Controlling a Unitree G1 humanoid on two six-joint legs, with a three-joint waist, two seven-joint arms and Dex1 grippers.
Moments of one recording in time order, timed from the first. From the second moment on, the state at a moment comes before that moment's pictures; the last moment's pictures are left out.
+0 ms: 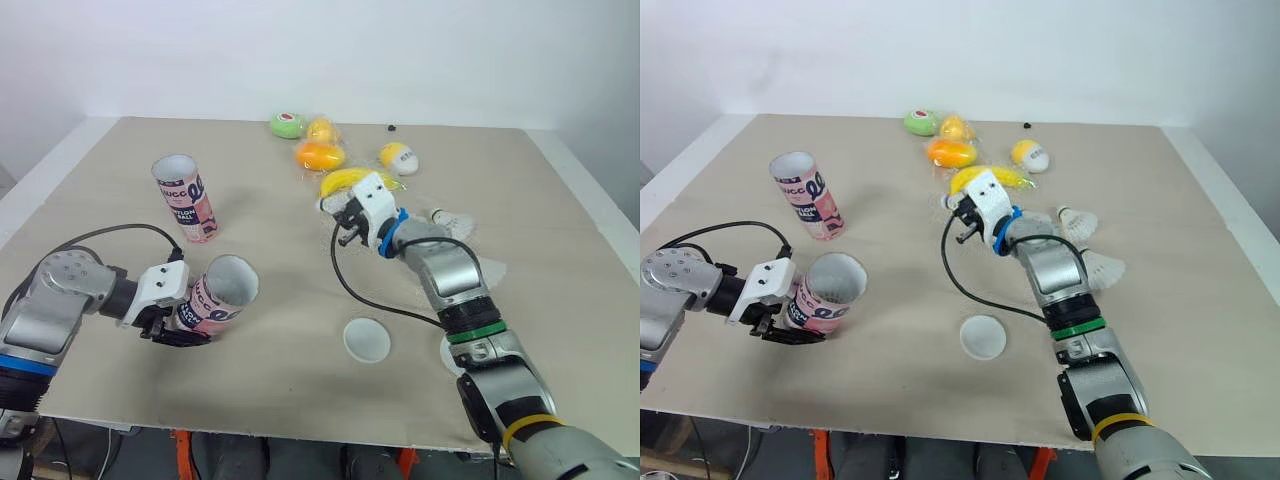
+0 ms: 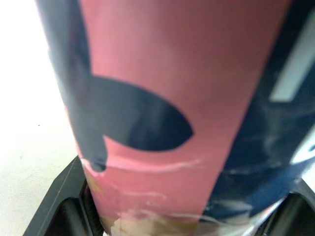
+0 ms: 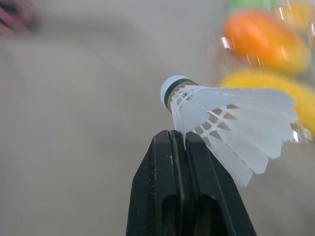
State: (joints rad) left arm -0.37 0.92 -0.08 0.03 -0.16 0.24 -1.51; right arm -0.82 -0.31 0.17 0.23 0.09 0.53 0.57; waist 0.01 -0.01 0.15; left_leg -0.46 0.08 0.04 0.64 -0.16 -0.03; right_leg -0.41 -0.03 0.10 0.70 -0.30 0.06
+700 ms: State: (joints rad) left arm -0.39 0.89 -0.08 0.05 -0.14 0.24 -1.52; right arm -0.80 -0.59 0.30 -0.35 0.36 0.47 1.17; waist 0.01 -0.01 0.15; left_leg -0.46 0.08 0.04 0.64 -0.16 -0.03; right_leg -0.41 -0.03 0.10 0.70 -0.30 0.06
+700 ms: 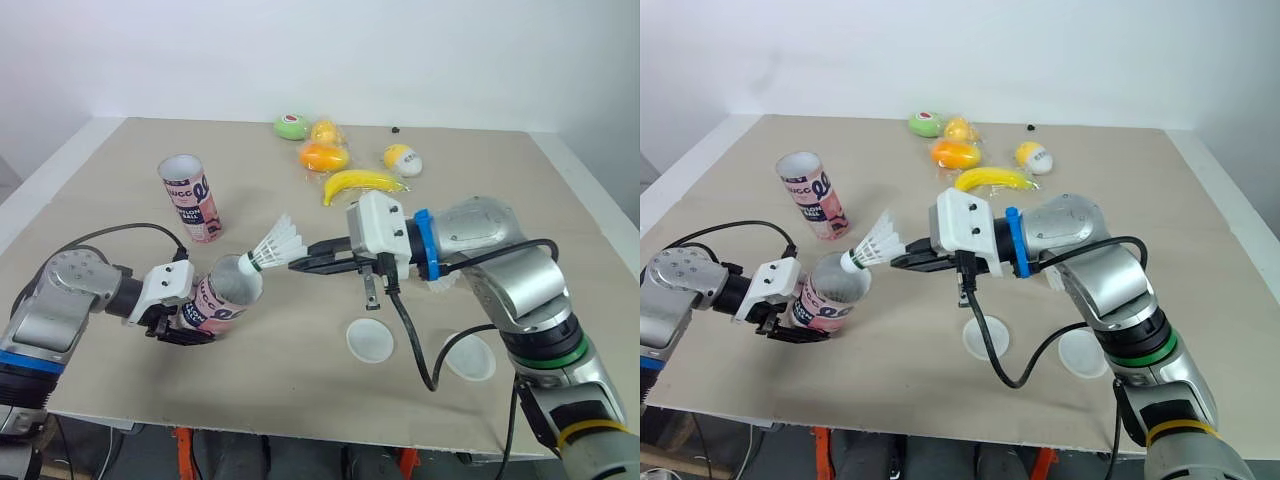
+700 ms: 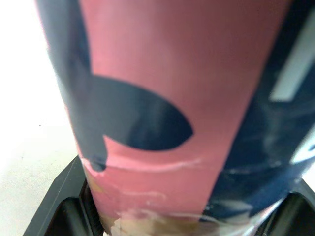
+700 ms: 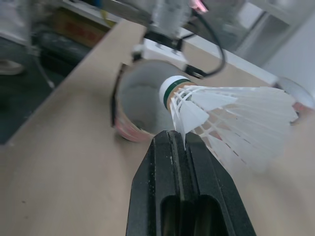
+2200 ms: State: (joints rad) left arm -0.46 0.84 -0.14 0.11 -0.12 0.18 -1.54; right arm -0.01 -0.72 -0.34 -0.42 0.54 0.77 0.78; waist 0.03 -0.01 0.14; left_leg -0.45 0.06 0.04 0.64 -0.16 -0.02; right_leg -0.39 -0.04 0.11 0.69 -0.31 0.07
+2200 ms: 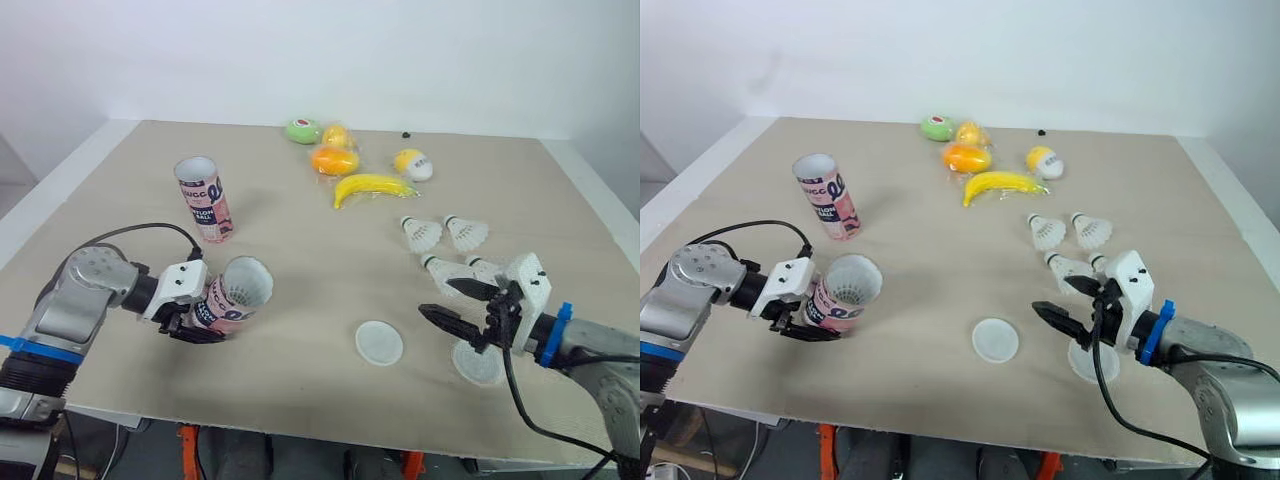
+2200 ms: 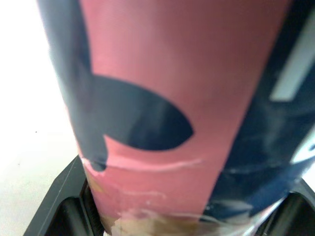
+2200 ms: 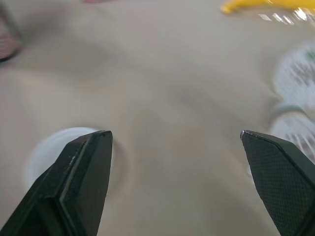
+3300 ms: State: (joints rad) left arm -0.47 0.84 -0.15 0.11 -0.12 0.18 -1.56; right arm -0.09 -0.72 -0.19 -0.21 0.43 0.62 0.80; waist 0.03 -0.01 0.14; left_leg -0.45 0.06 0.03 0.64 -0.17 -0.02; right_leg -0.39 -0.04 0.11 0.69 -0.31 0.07
